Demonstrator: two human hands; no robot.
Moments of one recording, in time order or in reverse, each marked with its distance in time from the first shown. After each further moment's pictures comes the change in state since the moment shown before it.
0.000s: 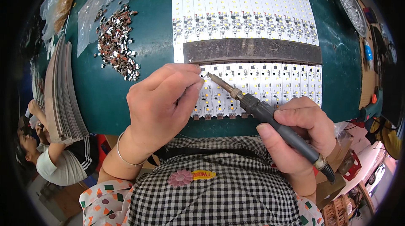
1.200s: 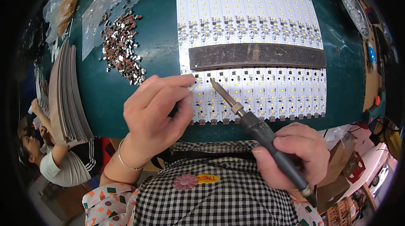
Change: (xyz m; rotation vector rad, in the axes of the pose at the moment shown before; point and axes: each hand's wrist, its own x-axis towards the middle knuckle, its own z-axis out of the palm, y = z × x) left_hand -0.008 -0.003 -0.018 0.104 -0.036 0.045; right_hand -0.010 -0.008 0.000 -0.049 -0.100 -0.146
